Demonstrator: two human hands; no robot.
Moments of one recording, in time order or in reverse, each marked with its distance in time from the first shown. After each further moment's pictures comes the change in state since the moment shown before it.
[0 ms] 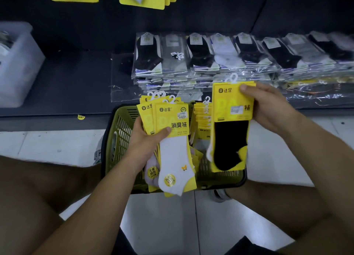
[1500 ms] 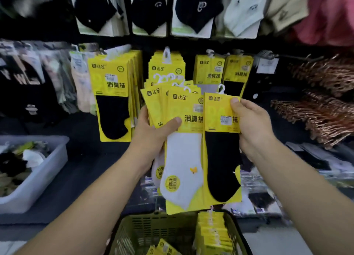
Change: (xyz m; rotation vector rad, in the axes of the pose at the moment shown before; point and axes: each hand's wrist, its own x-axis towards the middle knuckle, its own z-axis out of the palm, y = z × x) left_hand 0.017 0.300 0.022 -0.237 -0.169 0.629; right_hand 0.041 -0.227 0.098 0.210 0.312 -0.481
